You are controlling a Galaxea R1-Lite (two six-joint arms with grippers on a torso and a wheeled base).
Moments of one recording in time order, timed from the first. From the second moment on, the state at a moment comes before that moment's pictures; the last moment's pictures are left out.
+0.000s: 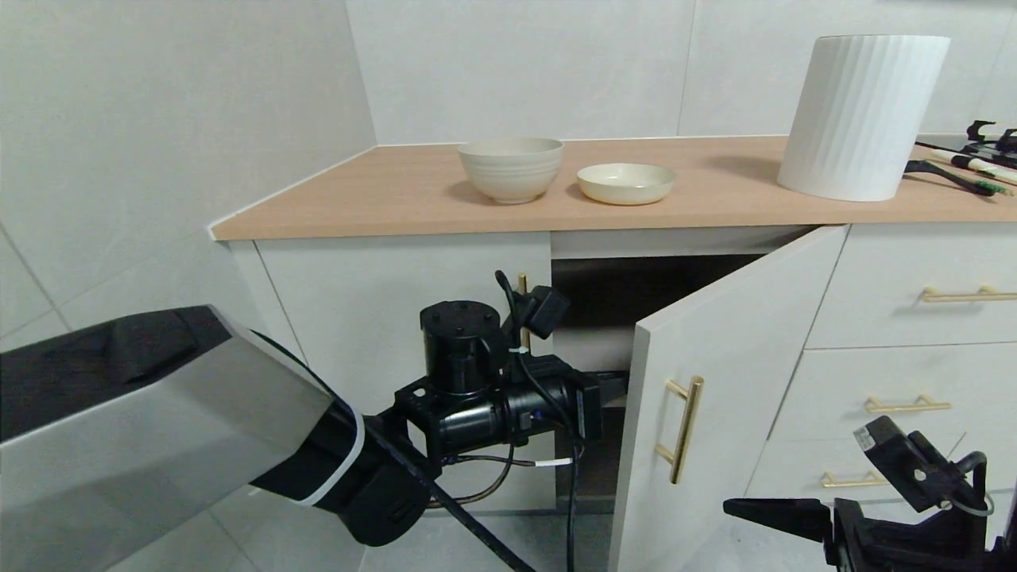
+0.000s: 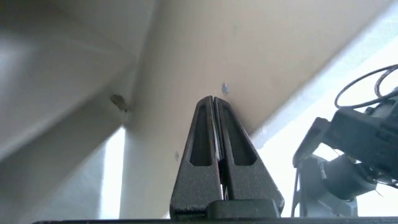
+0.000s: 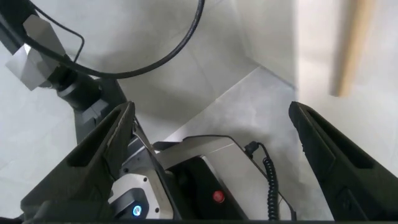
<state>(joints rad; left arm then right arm) -0.70 2.12 -0.92 -1.07 -0.51 -0.40 0.58 1.51 -0.04 -1.22 0.53 0.24</state>
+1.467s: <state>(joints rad) -0.78 2.25 -1.23 -0.86 -0.42 -0.39 0.60 1.49 -0.03 -1.22 0.52 0.24</state>
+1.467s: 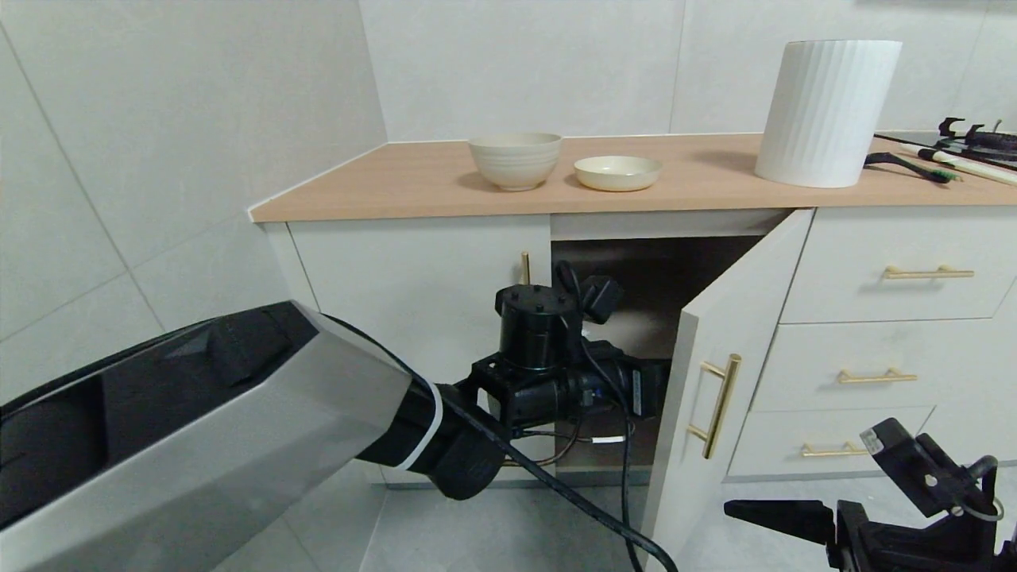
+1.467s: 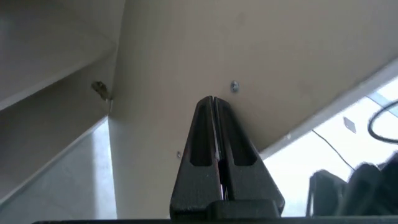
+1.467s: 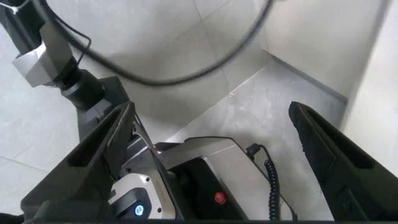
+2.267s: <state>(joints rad) -0.77 1.95 -1.03 -0.76 -0.53 -0.33 0.65 1.41 -0.08 -1.20 0.43 0.24</state>
